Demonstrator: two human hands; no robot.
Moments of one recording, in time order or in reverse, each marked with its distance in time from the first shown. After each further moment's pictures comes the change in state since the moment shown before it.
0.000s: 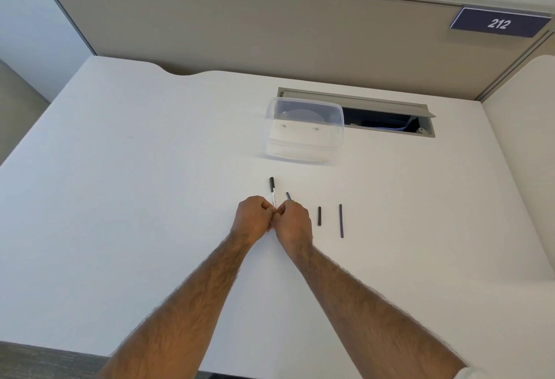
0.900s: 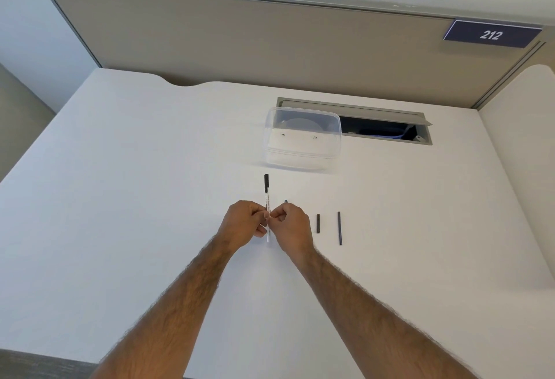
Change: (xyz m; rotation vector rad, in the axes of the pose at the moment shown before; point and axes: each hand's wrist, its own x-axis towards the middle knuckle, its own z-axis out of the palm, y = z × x) left_hand -0.006 0.002 -0.032 -0.079 -0.078 0.056; right_hand -0.001 0.003 -0.009 0.295 -0.019 -0.082
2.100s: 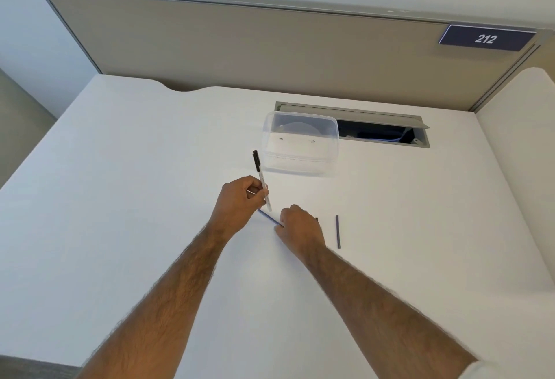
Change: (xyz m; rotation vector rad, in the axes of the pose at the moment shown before) left_hand 0.005 0.039 -0.024 -0.062 0.171 0.229; right_hand 0.022 0.012 -0.020 -0.764 -0.116 -0.262
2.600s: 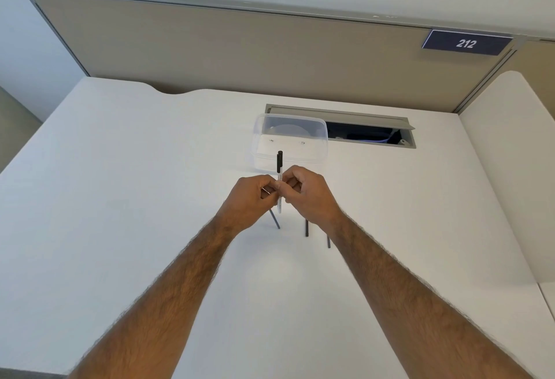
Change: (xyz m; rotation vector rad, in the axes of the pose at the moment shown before) left_hand 0.005 0.028 0.023 0.068 -0.180 0.154; right_hand 0.003 0.011 -0.091 0.725 0.197 -0.149
